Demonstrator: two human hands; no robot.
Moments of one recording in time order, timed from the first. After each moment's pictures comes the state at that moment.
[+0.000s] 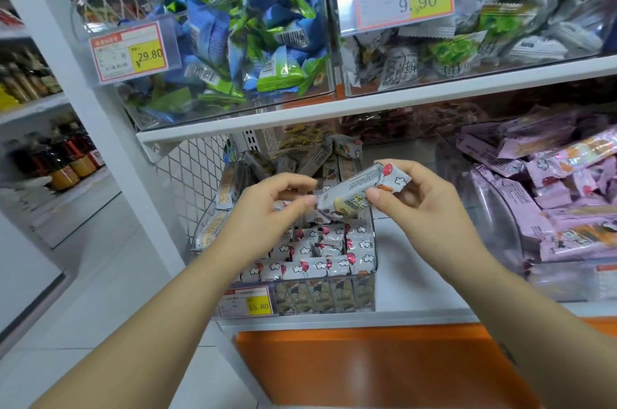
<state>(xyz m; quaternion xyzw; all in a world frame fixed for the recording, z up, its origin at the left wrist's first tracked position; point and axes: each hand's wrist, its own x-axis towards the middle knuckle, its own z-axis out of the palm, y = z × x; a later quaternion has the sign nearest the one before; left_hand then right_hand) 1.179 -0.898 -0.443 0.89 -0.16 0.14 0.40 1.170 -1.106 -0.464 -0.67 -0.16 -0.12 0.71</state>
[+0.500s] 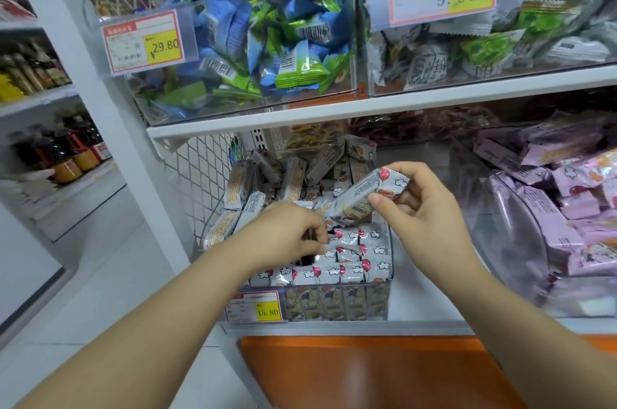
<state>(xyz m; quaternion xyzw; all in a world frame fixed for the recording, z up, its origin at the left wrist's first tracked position) 1.207 -0.886 -0.461 0.98 -0.20 -0.03 0.06 1.180 -1.085 -0.471 -0.72 -0.15 -0.16 0.66</state>
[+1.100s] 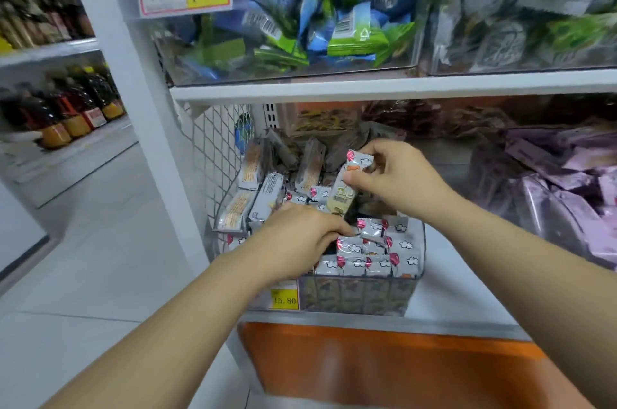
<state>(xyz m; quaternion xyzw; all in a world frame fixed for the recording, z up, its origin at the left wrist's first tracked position) 1.190 -0.877 -0.477 0.97 -0.22 0.03 0.08 1.250 -1.043 -0.454 -0.90 -0.19 -0.13 0.38</state>
